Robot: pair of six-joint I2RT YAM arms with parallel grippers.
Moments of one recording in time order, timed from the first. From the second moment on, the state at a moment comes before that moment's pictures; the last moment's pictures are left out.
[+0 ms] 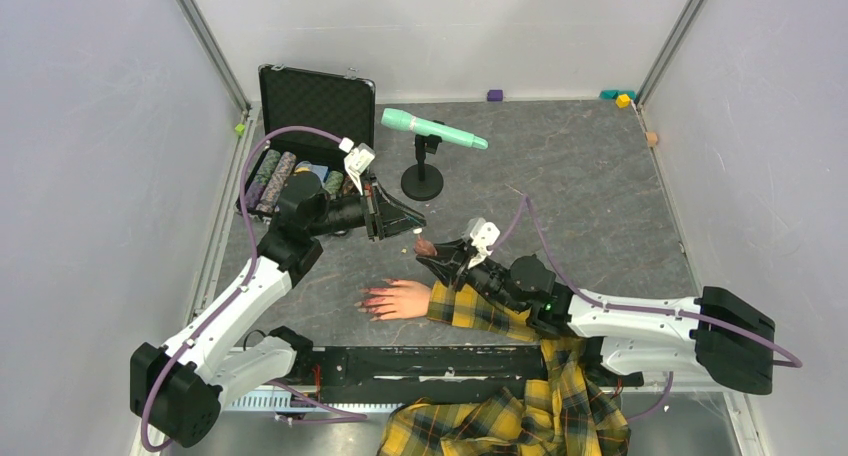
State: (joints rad) left arm -0.47 0.99 0.75 0.20 0.85 -0.59; right arm 1.17 1.11 0.44 0.78 0.15 0.07
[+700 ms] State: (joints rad) left arm -0.47 0.98 0.75 0.20 0.85 -0.59; right arm 1.16 1.12 0.52 0.72 0.19 0.08
